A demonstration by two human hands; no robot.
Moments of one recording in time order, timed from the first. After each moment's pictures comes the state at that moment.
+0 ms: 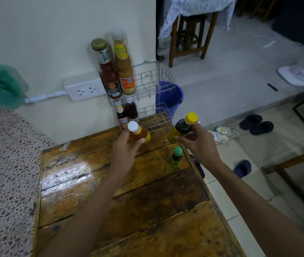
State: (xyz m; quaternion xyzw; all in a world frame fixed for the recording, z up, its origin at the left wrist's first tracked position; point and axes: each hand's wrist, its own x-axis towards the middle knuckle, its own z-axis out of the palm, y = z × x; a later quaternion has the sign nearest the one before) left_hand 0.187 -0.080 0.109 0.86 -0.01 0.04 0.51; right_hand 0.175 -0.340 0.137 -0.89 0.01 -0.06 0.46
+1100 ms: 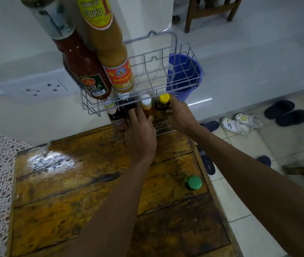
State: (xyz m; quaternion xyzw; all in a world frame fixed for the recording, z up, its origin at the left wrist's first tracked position) left_hand 0.359 -0.153 0.003 0.96 0.10 0.16 0.18; right_hand 0.425 -0.294 0.008 -0.91 -0.10 0.03 0.41
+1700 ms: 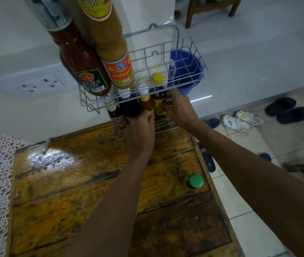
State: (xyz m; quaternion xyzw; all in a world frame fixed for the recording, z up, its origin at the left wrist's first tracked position) left_hand 0.366 -0.144 -0.005 0.96 0.08 0.12 0.23; right_hand 0.435 -0.289 0.007 -0.90 -0.08 0.01 0.43
